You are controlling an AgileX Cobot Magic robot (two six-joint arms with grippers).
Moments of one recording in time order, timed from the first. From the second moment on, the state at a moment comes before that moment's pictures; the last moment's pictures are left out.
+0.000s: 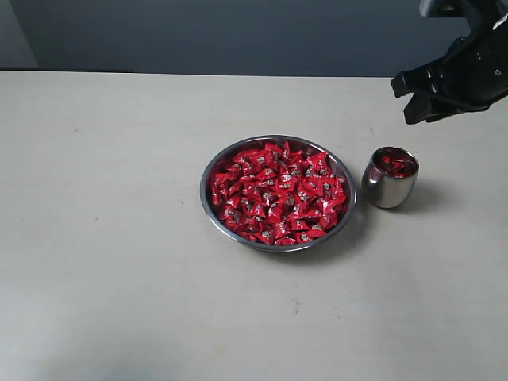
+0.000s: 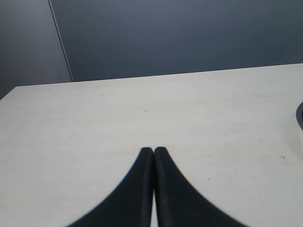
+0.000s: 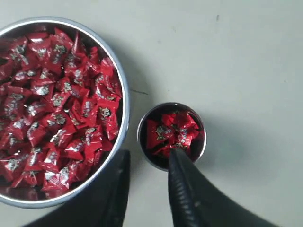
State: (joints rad) left arm 0.12 0.00 0.01 0.03 0.24 0.03; right arm 0.23 1.58 -1.19 0.32 0.82 -0.32
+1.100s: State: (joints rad) left arm 0.12 0.00 0.01 0.03 0.24 0.03; right arm 0.23 1.48 -1.18 0.34 0.79 -0.32
